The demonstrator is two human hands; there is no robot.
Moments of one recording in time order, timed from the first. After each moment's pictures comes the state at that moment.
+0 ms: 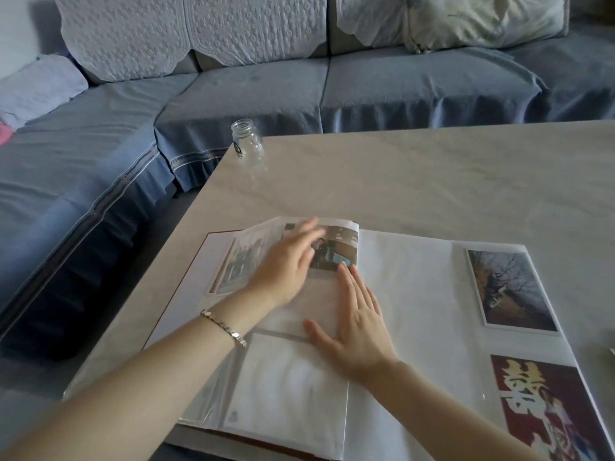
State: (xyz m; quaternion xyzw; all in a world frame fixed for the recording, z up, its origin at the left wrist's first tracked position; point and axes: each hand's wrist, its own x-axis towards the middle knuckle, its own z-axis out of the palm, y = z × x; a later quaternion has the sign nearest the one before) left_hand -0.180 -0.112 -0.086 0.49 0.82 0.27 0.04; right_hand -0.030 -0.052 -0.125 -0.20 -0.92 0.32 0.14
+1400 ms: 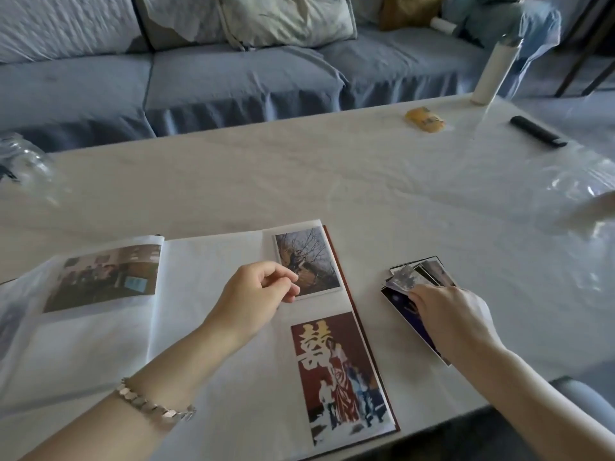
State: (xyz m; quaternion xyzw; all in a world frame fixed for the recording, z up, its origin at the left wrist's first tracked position) left_hand 0.005 0.003 -0.062 0.38 0.76 0.40 0.35; right_hand 0.231 0.113 -0.094 -0.52 -0.85 0.00 -0.04
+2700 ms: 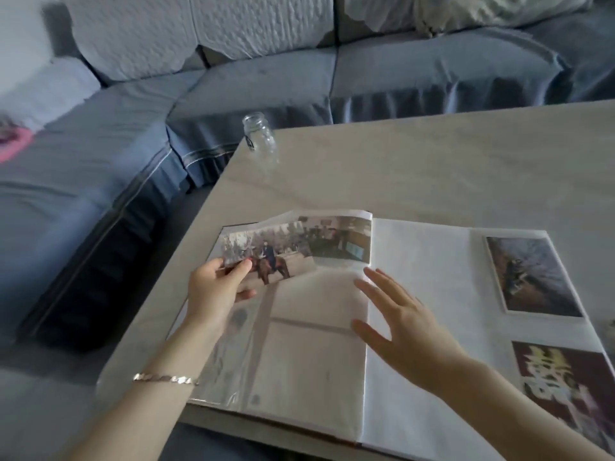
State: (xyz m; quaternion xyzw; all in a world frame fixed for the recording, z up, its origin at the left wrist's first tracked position) left_hand -0.184 -0.198 -0.070 0.04 0.79 0.61 0.11; right_hand 0.010 -0.035 -0.099 -0.13 -0.95 0.26 0.07
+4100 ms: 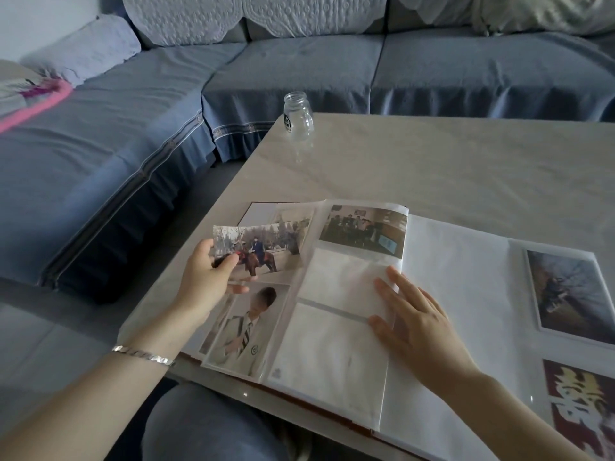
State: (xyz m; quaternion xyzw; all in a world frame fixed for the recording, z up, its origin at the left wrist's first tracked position) left_hand -0.201 -0.256 -0.076 0.02 0.81 0.57 0.14; right_hand 0.000 -0.043 -0.122 -0.15 -0.95 0.28 0.06
